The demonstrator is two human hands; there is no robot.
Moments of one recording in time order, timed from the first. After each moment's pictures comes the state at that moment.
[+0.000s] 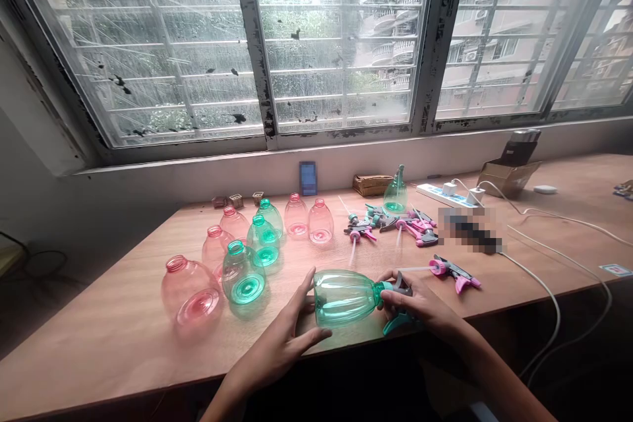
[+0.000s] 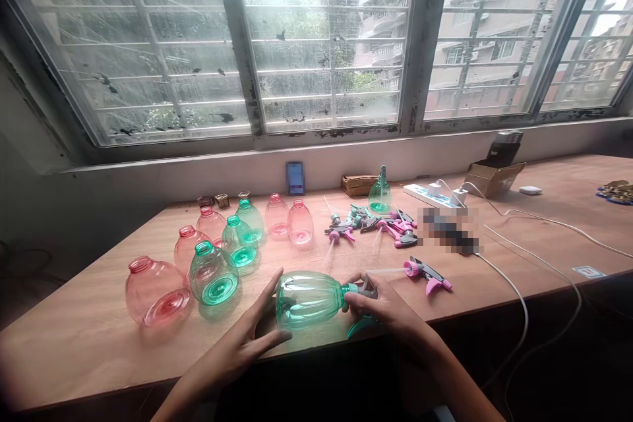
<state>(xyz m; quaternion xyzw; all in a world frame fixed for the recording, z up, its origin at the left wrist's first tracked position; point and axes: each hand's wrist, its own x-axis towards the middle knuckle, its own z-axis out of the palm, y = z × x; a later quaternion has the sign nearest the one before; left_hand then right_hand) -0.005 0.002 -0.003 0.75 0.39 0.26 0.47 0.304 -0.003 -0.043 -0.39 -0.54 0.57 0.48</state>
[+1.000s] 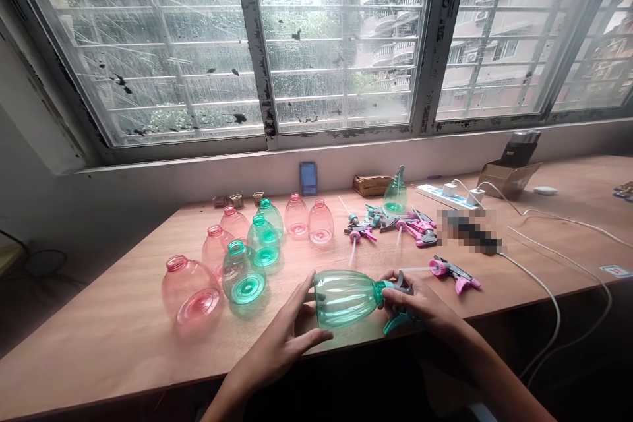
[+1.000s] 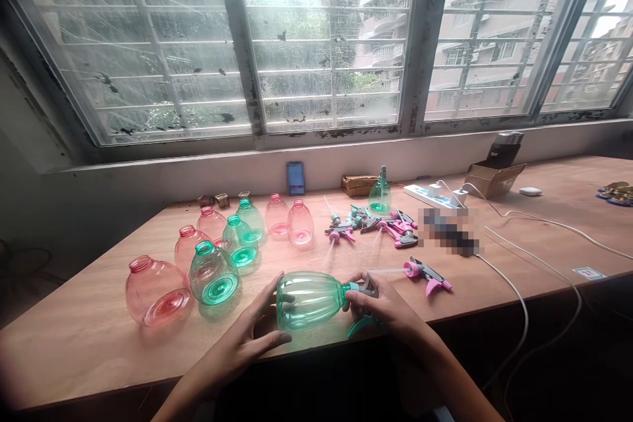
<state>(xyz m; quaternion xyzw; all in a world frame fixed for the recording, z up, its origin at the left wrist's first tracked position) -0.005 0.006 -0.013 0.74 0.36 0.29 0.49 0.302 -0.004 -0.037 -0.41 -0.52 0.57 0.48</state>
